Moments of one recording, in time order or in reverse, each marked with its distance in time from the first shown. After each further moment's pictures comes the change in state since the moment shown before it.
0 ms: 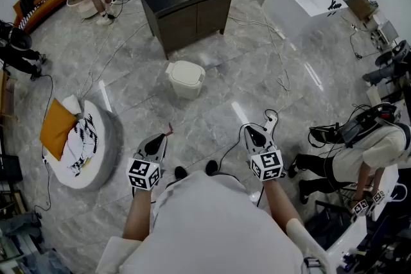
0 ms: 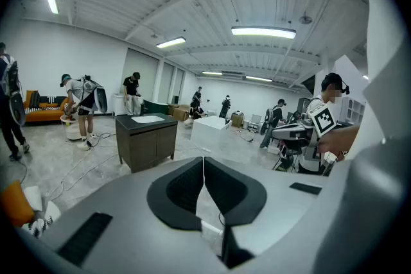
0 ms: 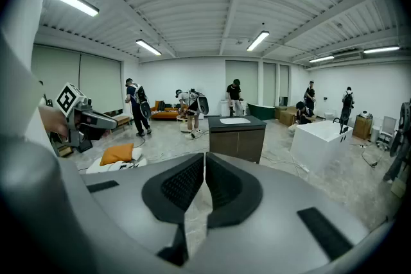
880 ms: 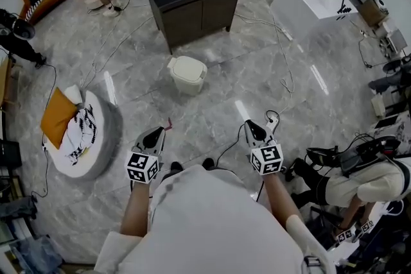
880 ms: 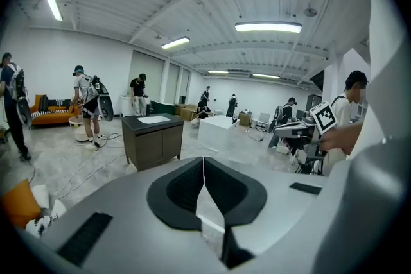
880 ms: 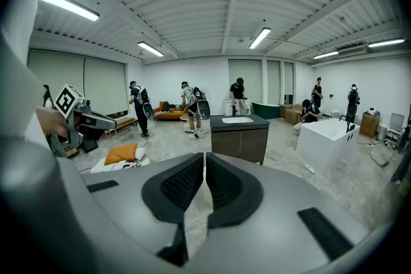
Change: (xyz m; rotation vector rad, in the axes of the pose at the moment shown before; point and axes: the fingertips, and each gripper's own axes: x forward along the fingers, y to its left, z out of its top) left arm 0.024 -0.013 0.001 0.002 0.004 0.077; right arm 0.015 -0.040 -0.005 0.002 0.000 0.053
